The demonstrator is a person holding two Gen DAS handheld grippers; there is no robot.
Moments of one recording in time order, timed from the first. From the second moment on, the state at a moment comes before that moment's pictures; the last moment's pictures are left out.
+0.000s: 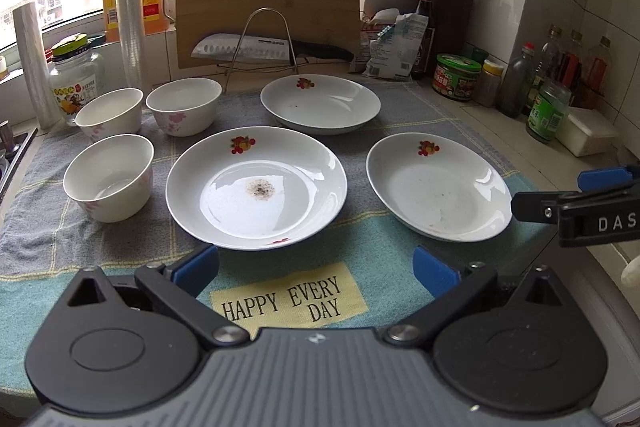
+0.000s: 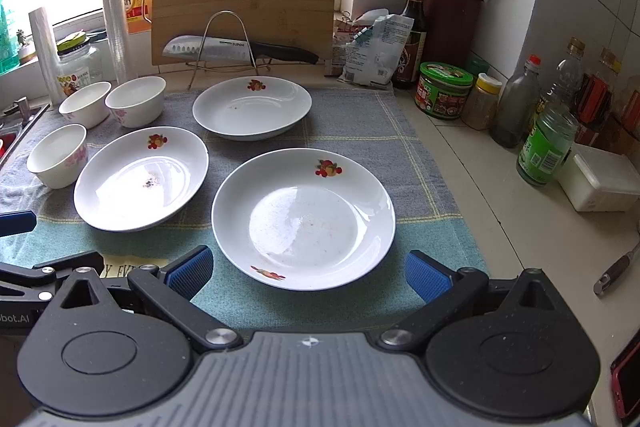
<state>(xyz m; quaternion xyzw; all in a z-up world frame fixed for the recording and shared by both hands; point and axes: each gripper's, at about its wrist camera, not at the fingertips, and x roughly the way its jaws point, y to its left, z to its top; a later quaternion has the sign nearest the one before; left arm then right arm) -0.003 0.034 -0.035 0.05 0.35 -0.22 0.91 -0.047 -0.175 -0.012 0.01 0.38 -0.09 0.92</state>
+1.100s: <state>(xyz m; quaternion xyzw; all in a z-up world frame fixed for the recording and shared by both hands) 0.027 -0.092 -0.113 0.11 0.39 -0.26 0.87 0.032 -0.285 -0.080 0.02 0.46 -0.02 0.89</state>
